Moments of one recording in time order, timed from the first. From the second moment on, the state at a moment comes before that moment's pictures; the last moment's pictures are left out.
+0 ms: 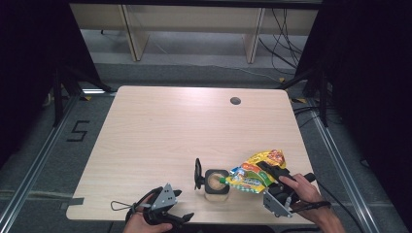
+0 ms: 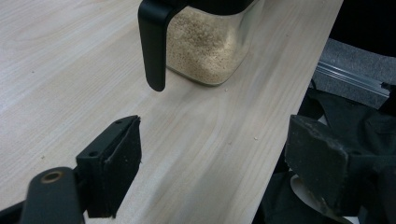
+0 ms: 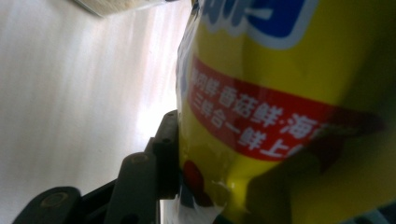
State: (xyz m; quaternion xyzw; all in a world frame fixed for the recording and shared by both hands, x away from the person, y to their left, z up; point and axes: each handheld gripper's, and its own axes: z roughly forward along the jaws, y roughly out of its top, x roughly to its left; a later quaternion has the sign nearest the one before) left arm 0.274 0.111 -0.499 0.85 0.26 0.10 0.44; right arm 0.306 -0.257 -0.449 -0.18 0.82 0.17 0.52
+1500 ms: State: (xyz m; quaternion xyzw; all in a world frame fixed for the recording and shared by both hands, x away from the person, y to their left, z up) left arm 0.276 0.113 -0.498 0.86 0.25 0.10 0.43; right arm 0.343 -0.296 -0.467 0.00 0.85 0.38 0.35
